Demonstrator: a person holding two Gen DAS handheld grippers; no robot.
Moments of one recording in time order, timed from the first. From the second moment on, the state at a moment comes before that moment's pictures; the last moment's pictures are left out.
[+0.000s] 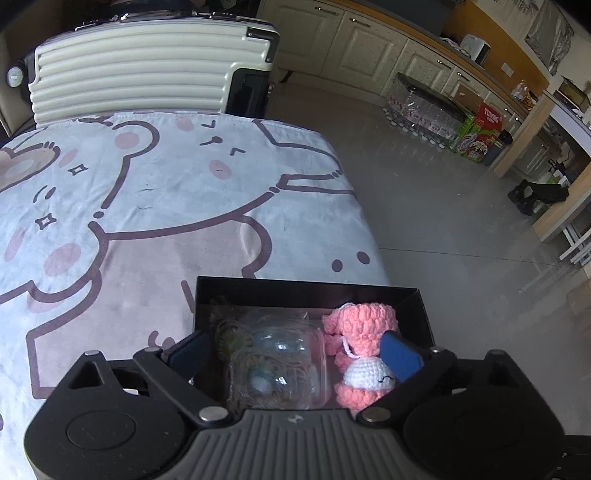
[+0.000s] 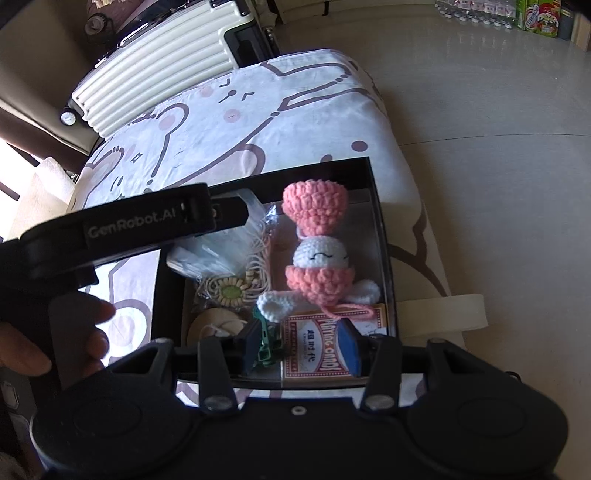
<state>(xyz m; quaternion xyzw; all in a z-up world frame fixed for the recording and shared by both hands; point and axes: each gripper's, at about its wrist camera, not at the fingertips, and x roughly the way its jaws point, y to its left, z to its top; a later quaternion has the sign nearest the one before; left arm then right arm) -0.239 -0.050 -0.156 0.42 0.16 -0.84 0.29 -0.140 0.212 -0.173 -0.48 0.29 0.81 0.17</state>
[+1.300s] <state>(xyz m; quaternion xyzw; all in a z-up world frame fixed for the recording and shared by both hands) -0.167 -0.017 -0.050 0.36 0.08 -0.86 0.34 -0.102 0.191 -0.092 -0.34 0.29 0.86 0.23</state>
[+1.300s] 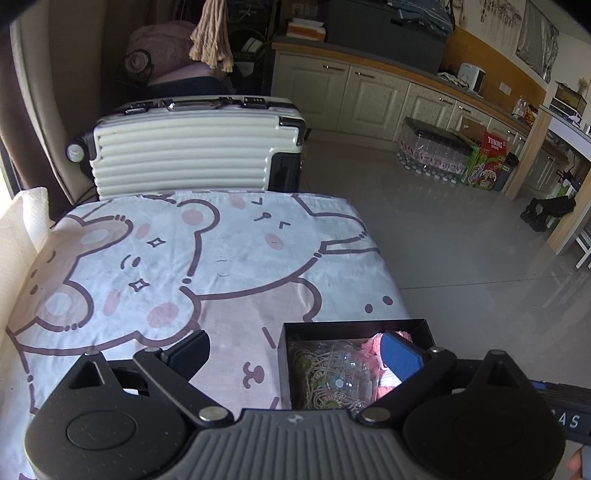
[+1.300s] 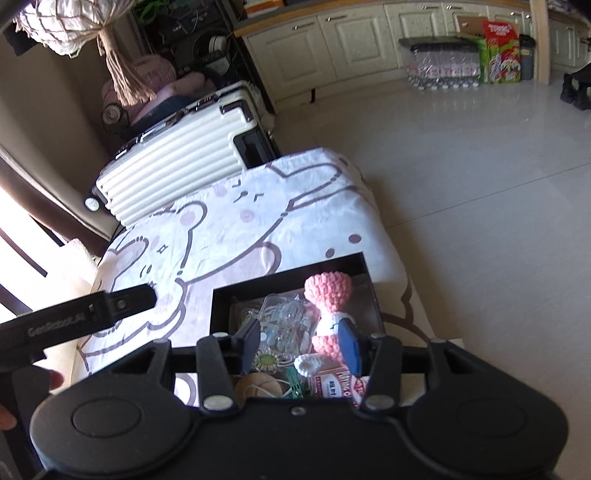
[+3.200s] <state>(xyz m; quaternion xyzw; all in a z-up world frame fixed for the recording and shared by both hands) -0.128 -0.008 -0.060 0.43 0.02 -0.83 0.35 -0.091 0.156 -0.084 -0.41 0.17 0.82 0.35</state>
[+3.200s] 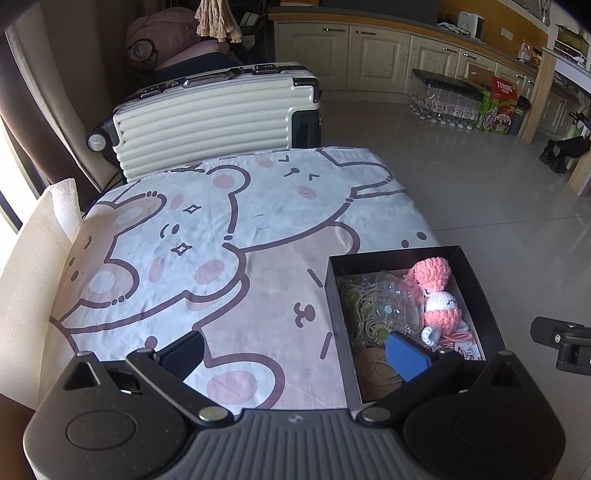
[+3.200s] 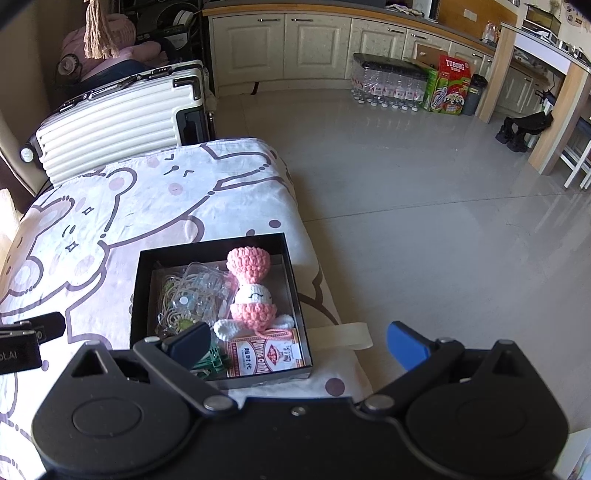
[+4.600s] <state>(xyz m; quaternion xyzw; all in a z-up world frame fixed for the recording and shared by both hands) -0.127 -0.009 -0.060 0.43 0.03 -0.83 0.36 -0.092 0.155 -0.084 -0.41 0.17 0.83 0.34</state>
